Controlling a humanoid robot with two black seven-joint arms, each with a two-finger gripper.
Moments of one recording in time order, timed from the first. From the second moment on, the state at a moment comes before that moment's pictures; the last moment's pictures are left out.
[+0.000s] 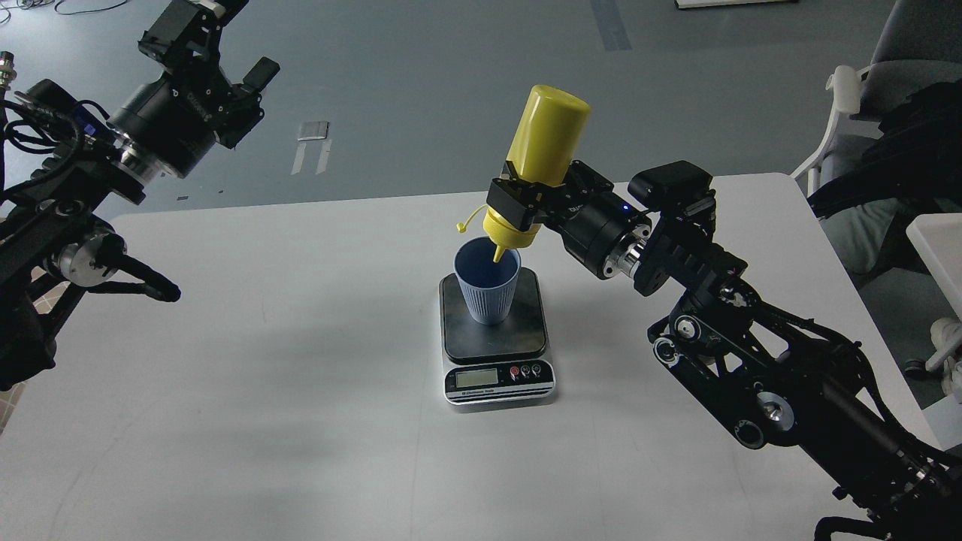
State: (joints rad) left arm -0.81 0.65 -0.73 -1.02 0.61 -0.31 -0.49; right arm 0.51 -0.04 0.96 1.30 -2.18 0.04 0.06
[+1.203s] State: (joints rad) left arm -0.81 0.65 -0.67 -1.04 0.62 -0.31 -0.49; right arm 0.22 0.00 1.57 1.30 -0.34 0.41 -0.17
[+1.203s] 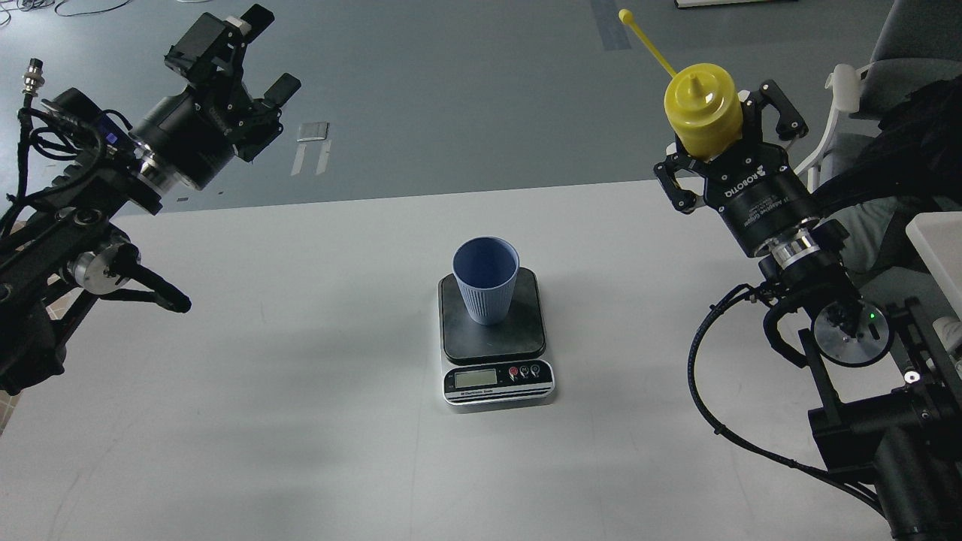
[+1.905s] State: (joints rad) left arm -0.81 0.73 -0.59 -1.07 0.62 -0.31 -0.49; right arm 0.12 0.00 1.72 1.04 -0.04 0.49 -0.19
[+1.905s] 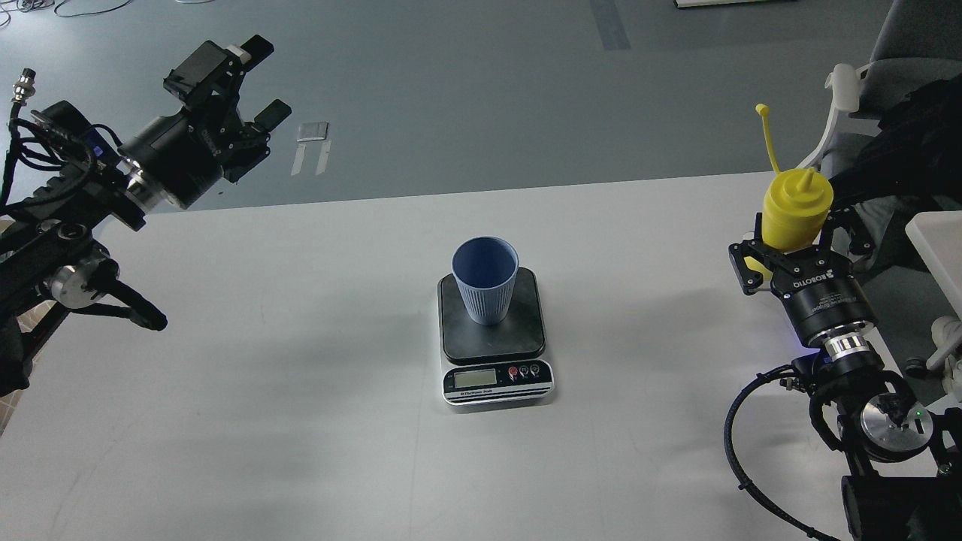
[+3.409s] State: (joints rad) left arm -0.81 0.80 -0.59 -1.14 0.62 -0.30 -0.49; right arm -0.10 0.00 1.71 1.02 0.12 0.49 -0.21
